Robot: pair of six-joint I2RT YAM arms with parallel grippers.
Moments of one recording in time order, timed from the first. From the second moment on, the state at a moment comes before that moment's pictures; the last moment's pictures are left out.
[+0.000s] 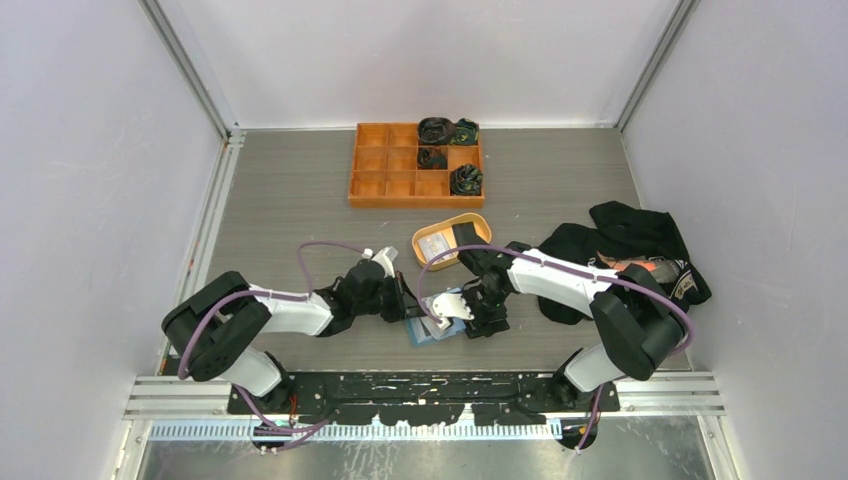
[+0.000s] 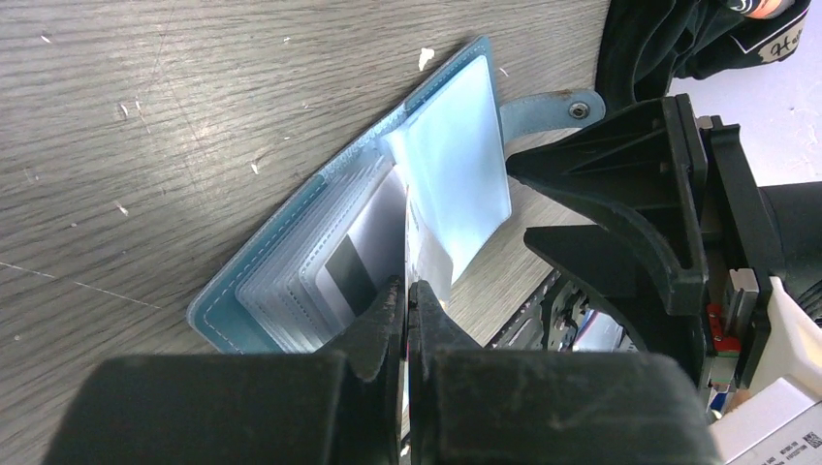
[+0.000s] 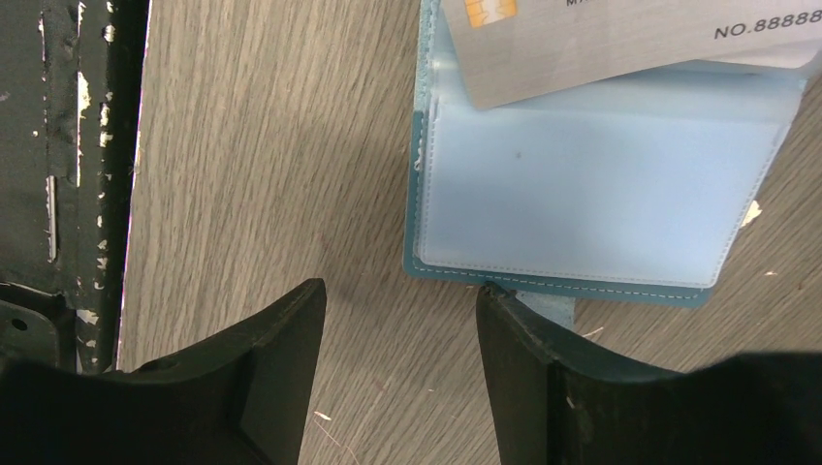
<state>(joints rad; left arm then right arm) -0.83 1.51 0.44 0.47 0.24 -1.05 0.71 1.49 0.82 -0.80 -0.38 -1.23</state>
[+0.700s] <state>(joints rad) -0.84 1.46 0.48 0.35 0.19 -1.00 0.71 1.49 0.82 -0.81 -0.38 -1.23</state>
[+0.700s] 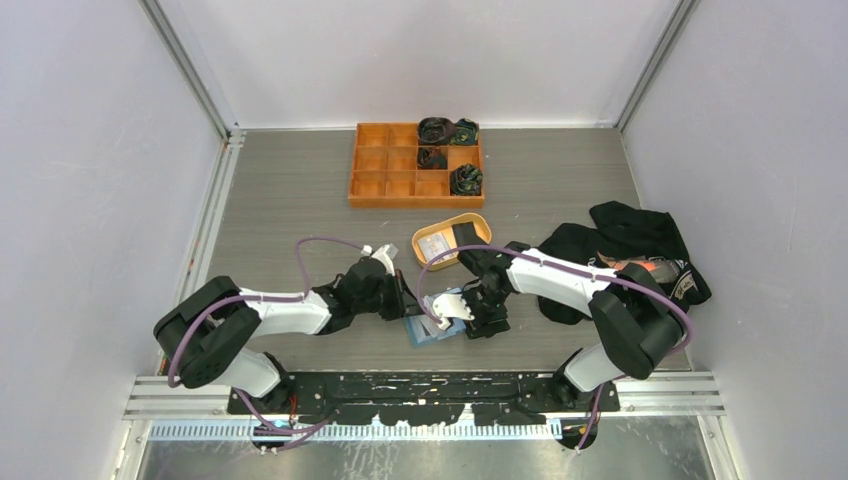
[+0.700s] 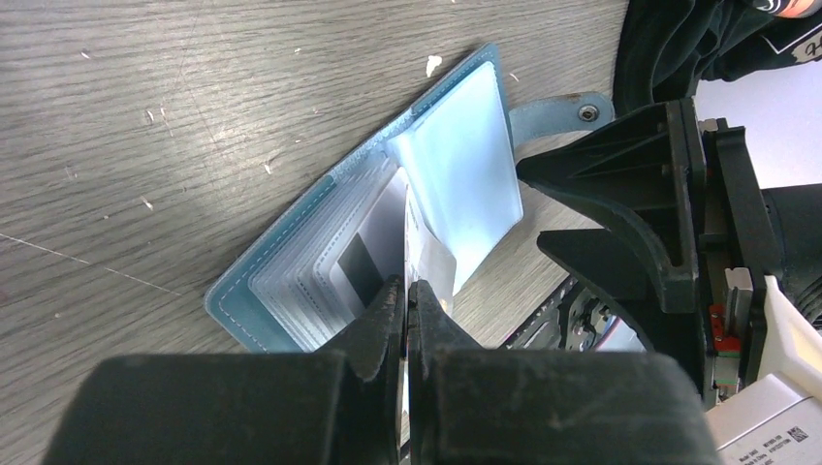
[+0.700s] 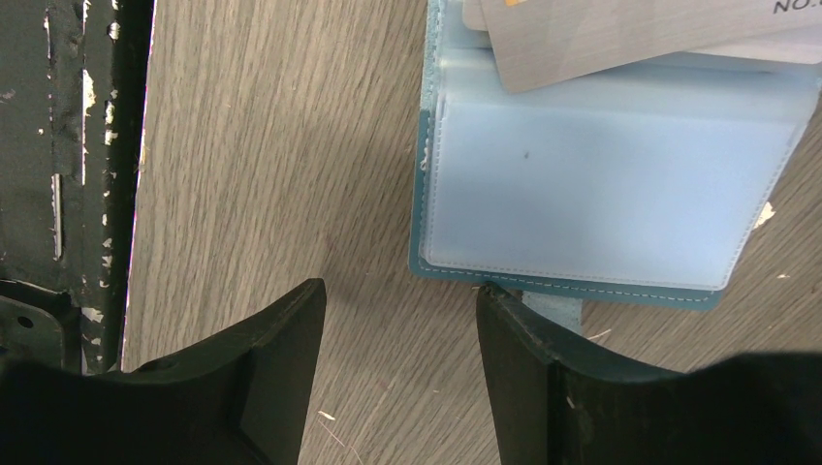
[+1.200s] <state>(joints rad) -0.87 1.56 0.51 0.44 0.19 -1.02 0.71 1.49 0.82 -0.82 -0.38 -1.23</state>
